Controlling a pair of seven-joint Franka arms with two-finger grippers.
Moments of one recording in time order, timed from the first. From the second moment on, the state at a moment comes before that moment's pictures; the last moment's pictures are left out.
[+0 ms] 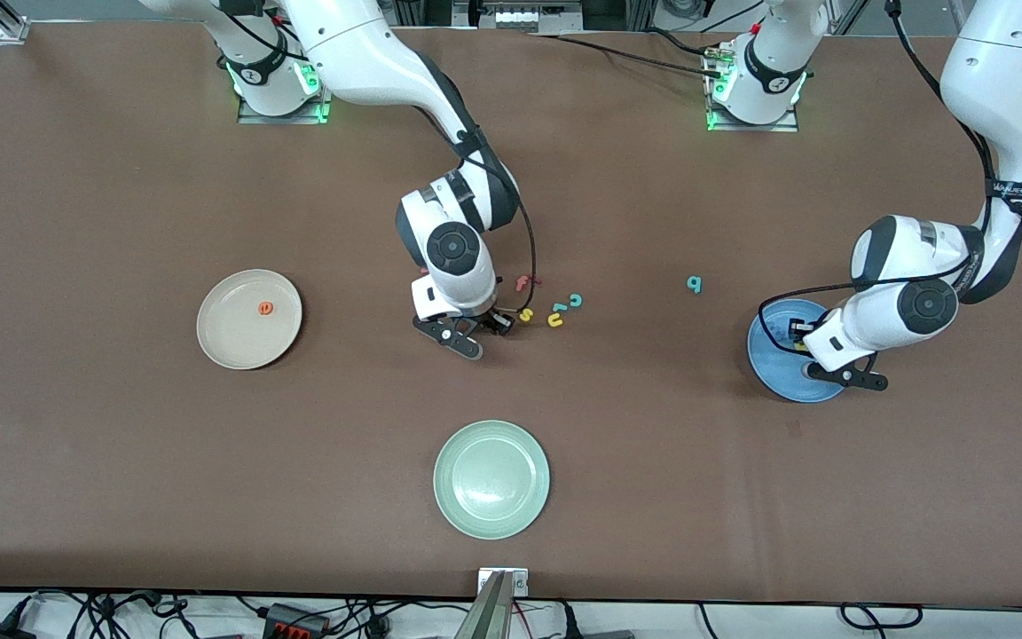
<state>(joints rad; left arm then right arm) 0.38 0.52 -0.38 -1.97 0.34 2.26 -0.03 0.96 0.86 -0.32 -1.47 0.39 2.28 1.00</state>
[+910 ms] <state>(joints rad) 0.37 0.44 -0.75 -2.22 0.34 2.35 -0.47 0.96 0.87 -0.32 -1.47 0.39 2.27 1.01</state>
